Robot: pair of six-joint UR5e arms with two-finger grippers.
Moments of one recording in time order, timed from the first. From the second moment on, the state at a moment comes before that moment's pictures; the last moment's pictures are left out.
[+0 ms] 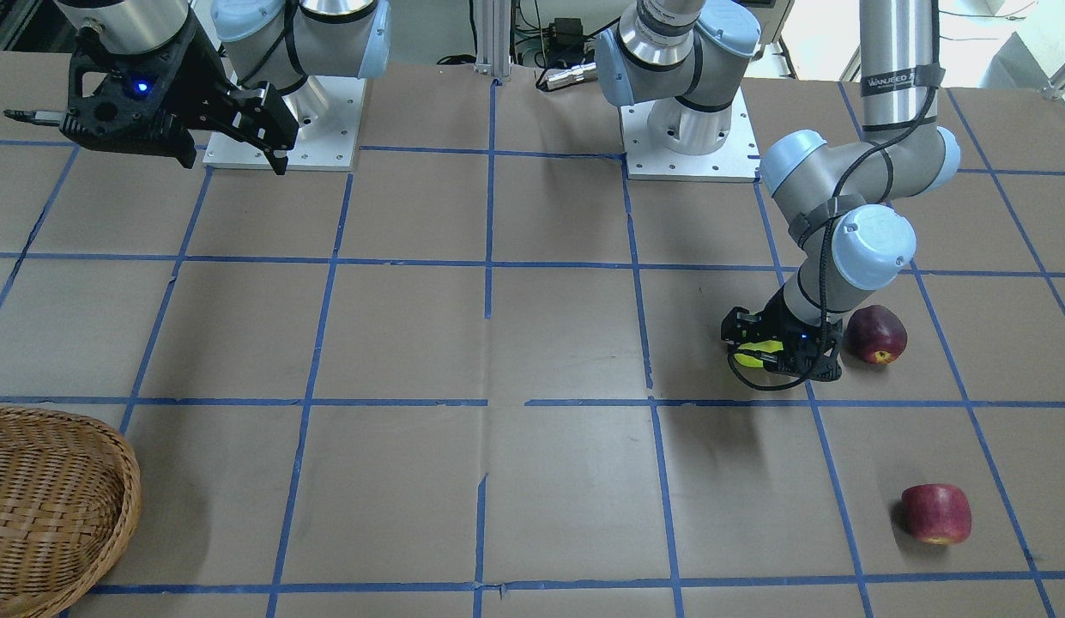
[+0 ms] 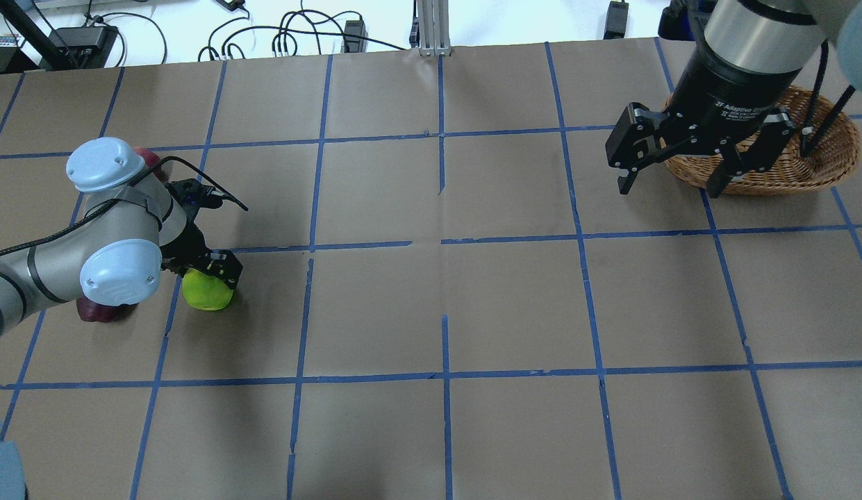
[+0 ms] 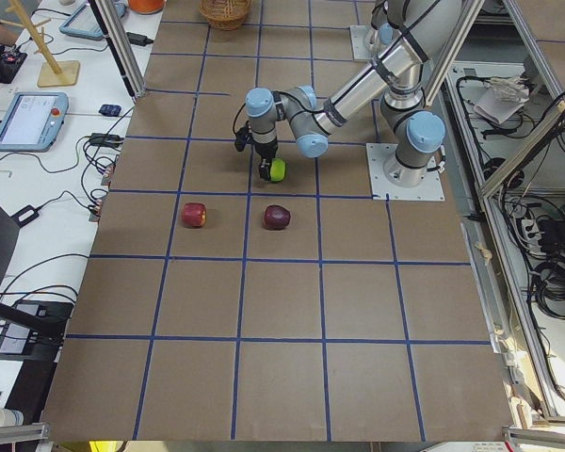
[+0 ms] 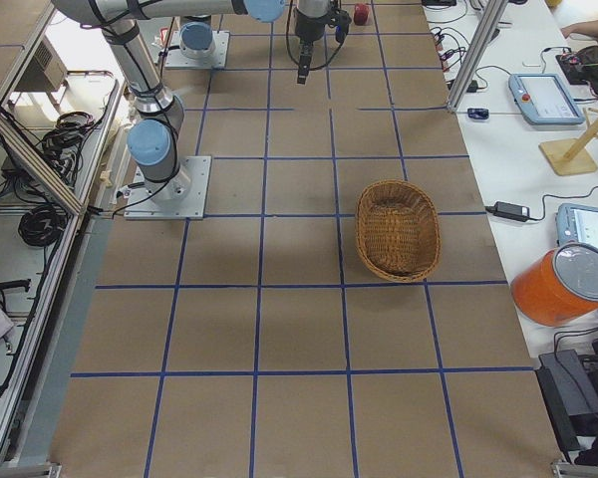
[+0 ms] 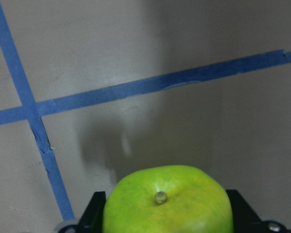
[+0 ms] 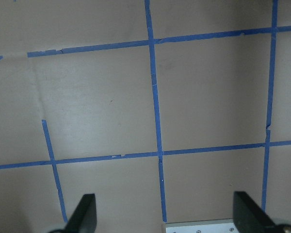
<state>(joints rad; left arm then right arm) -1.27 -1.84 -2.08 -0.87 1.61 0.46 1.54 -1.63 1.56 -1.38 -1.54 0.05</state>
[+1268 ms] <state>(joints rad) -1.83 -2.09 -1.74 -0.88 1.32 -0.56 1.50 -1.61 1.56 -1.39 -1.54 0.04</state>
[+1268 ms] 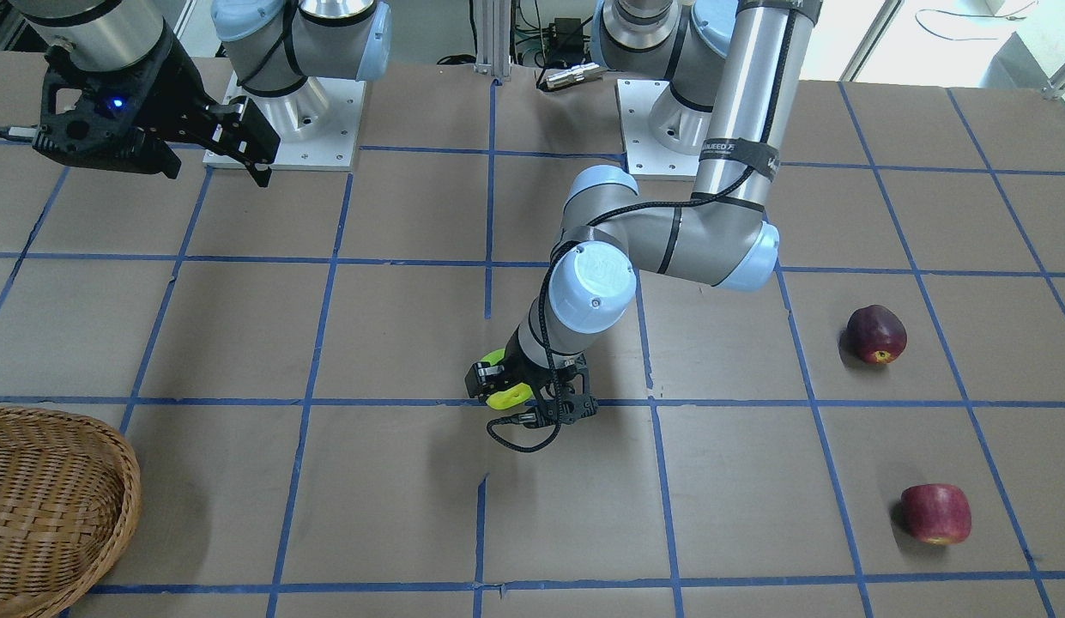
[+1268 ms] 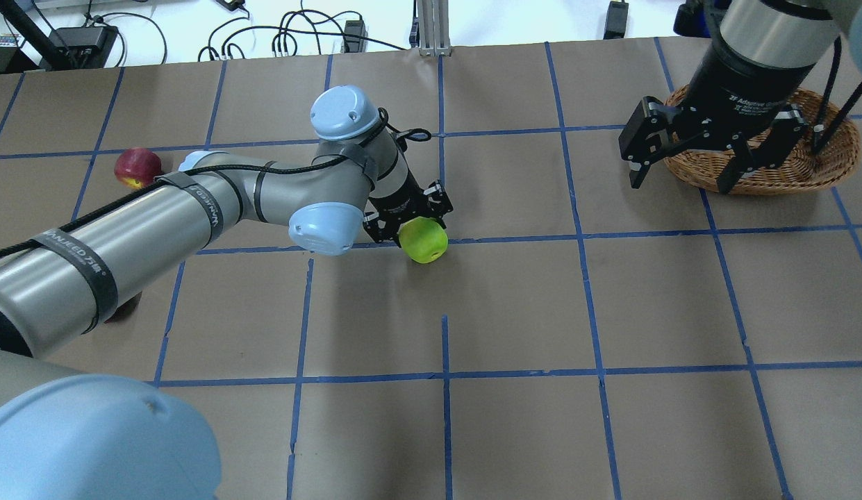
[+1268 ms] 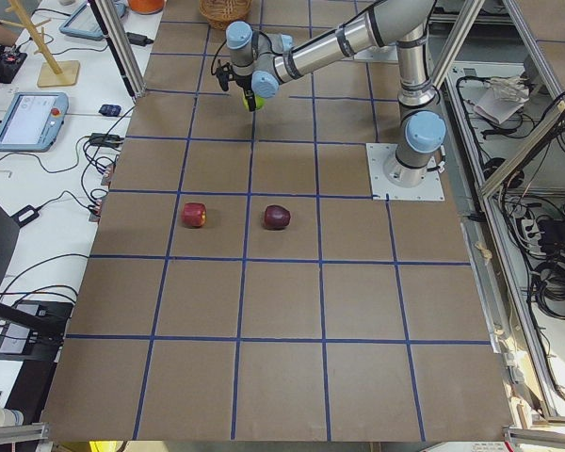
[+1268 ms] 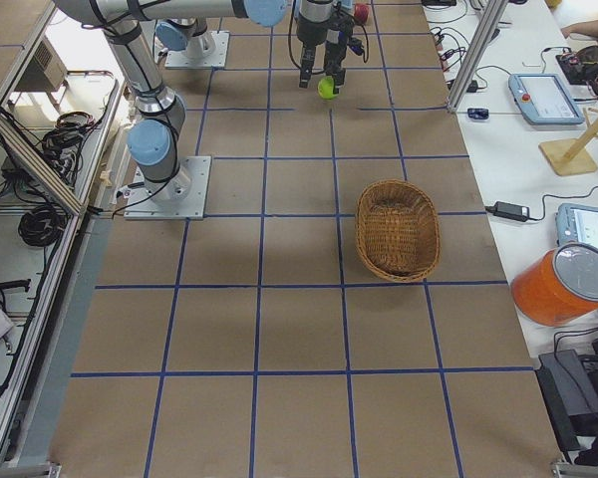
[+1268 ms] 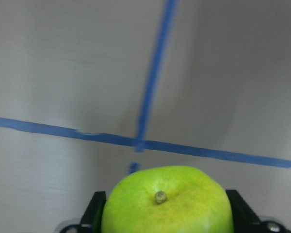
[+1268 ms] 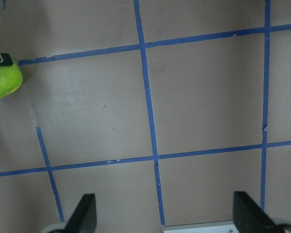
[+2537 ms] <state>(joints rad) -1.36 -1.80 -1.73 -1.29 1.61 0.26 1.78 -1.23 1.55 -1.87 -1.46 0.05</state>
